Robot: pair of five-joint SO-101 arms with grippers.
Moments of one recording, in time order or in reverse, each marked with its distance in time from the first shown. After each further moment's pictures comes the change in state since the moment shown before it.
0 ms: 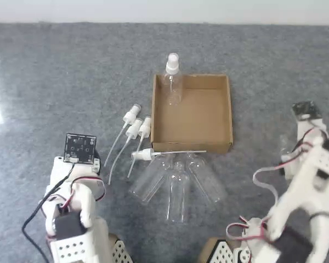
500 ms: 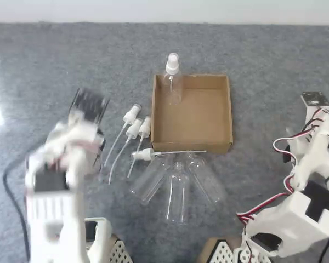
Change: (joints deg) left arm 10.1 55.7 -45.4 7.2 -4.4; right arm 0.2 24.7 -18.3 -0.6 0.4
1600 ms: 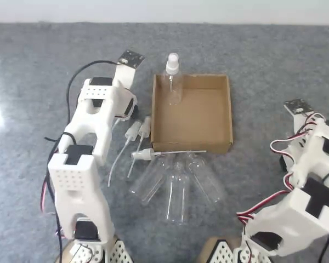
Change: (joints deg) left arm 5.1 80.2 -45.8 -10.8 4.7; right arm -1.0 0.8 3.9 -0.7 9.3
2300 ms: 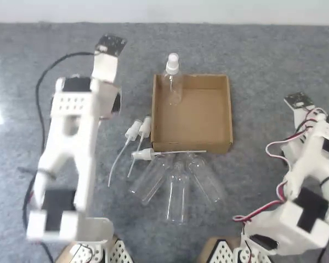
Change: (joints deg) left arm -1.1 -37.0 16.9 11.6 5.0; right arm -2.4 -9.1 0.1 6.0 0.0
